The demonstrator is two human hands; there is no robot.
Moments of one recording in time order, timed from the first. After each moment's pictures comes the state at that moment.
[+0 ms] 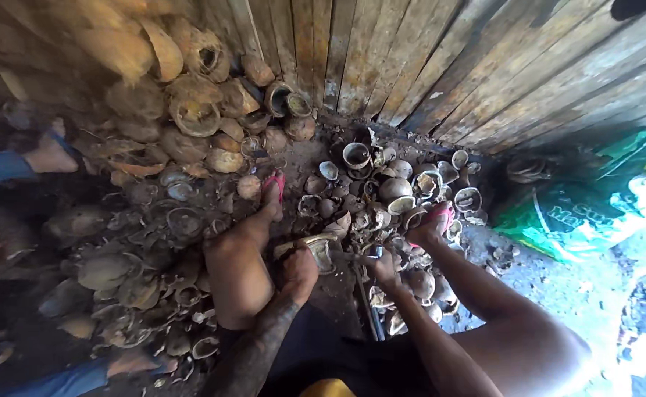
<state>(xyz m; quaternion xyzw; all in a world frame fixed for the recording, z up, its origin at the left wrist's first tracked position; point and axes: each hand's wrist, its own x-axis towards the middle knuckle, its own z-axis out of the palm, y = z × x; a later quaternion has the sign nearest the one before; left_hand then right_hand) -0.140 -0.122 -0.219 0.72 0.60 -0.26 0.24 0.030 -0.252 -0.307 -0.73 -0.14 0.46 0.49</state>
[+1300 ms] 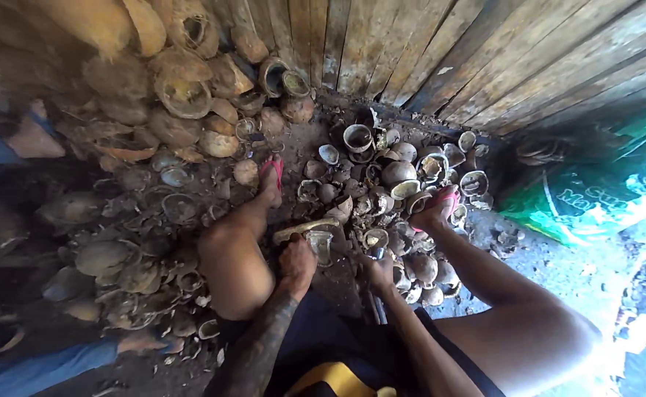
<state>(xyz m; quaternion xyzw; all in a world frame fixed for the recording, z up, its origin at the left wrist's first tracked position) -0.150 -0.130 -0.224 0.70 0.63 -0.21 0.26 -0.017 -0.267 -0.286 -0.74 -0.05 0.41 0.53</state>
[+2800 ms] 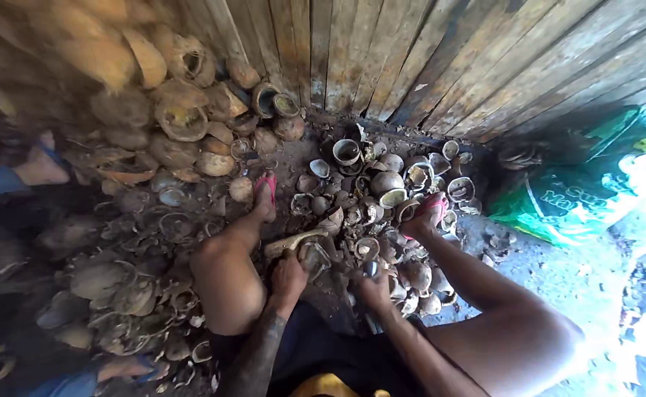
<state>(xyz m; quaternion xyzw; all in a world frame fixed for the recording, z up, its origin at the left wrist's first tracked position) -0.162 -0.140 -0.230 0.70 0.61 -0.21 0.30 -0.024 -0.282 -0.231 -0.74 -0.05 0.45 0.50</state>
